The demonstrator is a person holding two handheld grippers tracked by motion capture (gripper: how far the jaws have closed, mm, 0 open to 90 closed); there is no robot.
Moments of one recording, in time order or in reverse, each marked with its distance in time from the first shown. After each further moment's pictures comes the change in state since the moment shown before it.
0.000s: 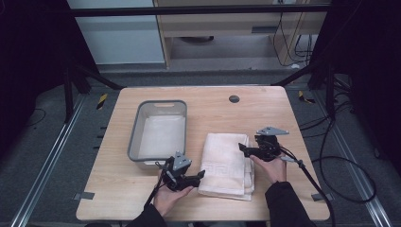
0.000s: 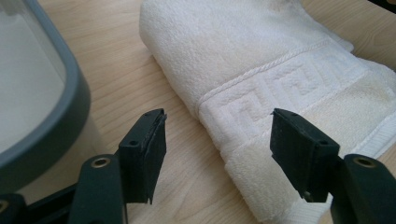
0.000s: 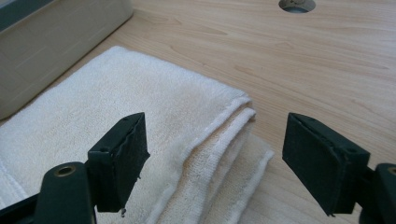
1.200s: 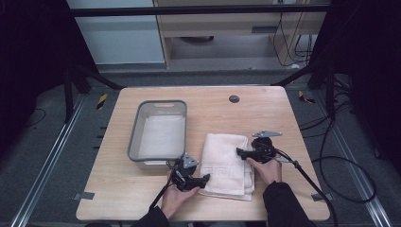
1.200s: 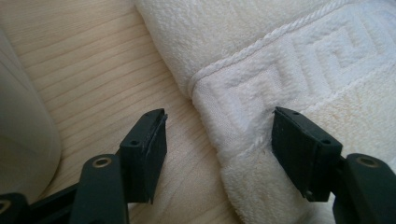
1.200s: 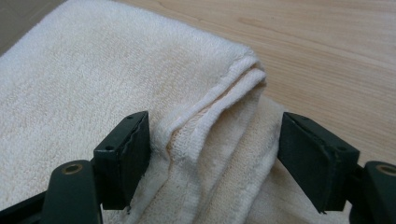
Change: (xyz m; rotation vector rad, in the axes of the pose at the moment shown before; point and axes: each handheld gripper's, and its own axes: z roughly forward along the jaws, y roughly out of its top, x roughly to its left) left arm -0.001 -0.013 0.038 0.114 -0.010 -0.048; right arm -0.004 -0.018 0.027 0.107 0.014 0.069
